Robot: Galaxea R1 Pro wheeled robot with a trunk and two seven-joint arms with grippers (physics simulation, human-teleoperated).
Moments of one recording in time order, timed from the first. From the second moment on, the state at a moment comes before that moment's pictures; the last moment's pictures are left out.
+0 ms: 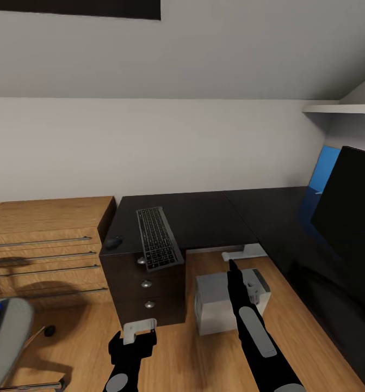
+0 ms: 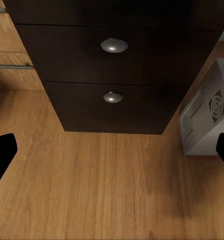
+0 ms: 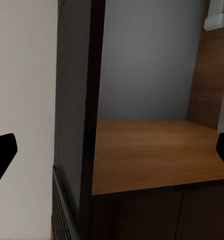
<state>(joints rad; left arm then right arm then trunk) -0.01 -0.07 -0.44 -1.52 0.27 0.39 0.65 -0.42 0.14 0.05 -1.01 -1.34 -0.21 -0.07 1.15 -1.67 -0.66</state>
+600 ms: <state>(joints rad) -0.01 -0.07 -0.44 -1.52 0.27 0.39 0.65 -0.42 0.14 0.06 -1.01 -1.34 -0.21 -0.04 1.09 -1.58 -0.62</state>
